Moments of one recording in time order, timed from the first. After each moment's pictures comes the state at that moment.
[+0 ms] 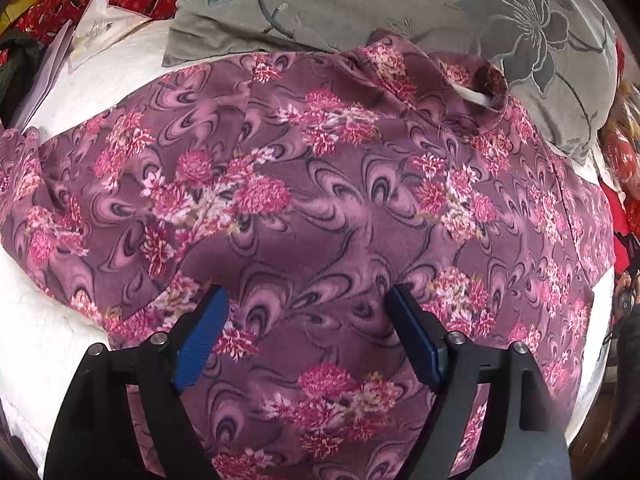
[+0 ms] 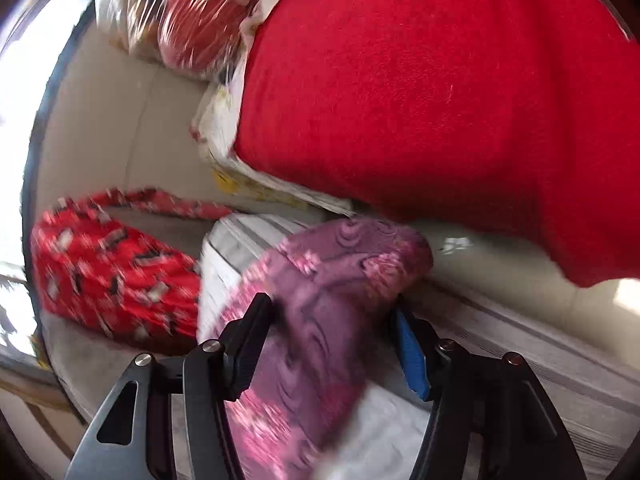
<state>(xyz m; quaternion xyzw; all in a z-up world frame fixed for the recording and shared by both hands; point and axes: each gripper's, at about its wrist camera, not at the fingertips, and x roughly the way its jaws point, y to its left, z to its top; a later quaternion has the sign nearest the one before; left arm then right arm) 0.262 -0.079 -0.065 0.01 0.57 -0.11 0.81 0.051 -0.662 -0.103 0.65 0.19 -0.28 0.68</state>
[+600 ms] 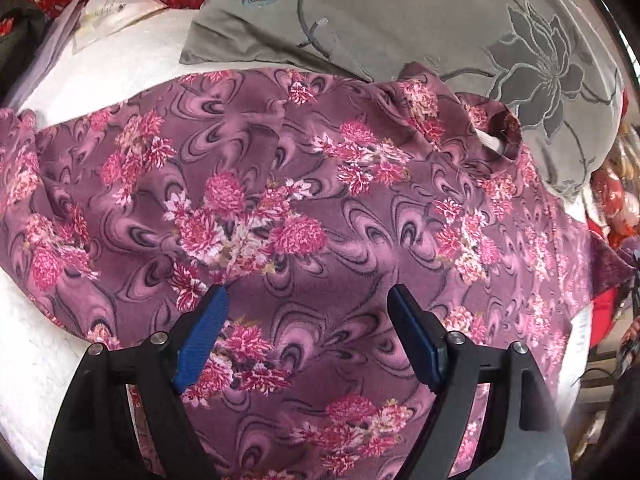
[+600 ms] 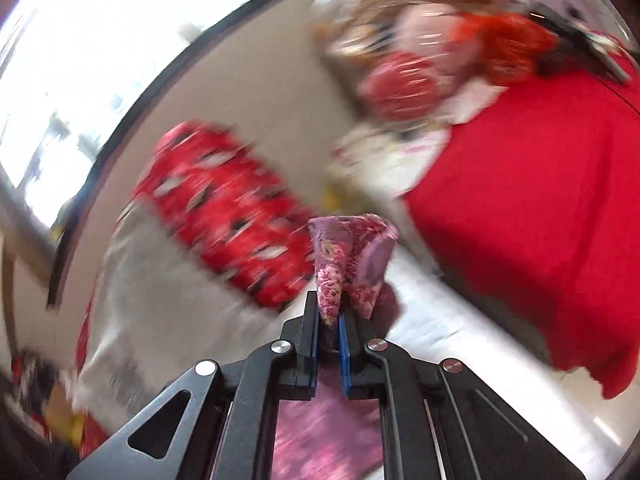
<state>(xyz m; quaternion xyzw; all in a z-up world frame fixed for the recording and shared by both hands) 0.321 -0.049 -0.071 -0.06 0.58 -0.12 0.81 0.094 -0.558 0.065 0.41 0.20 -0.23 0.86</state>
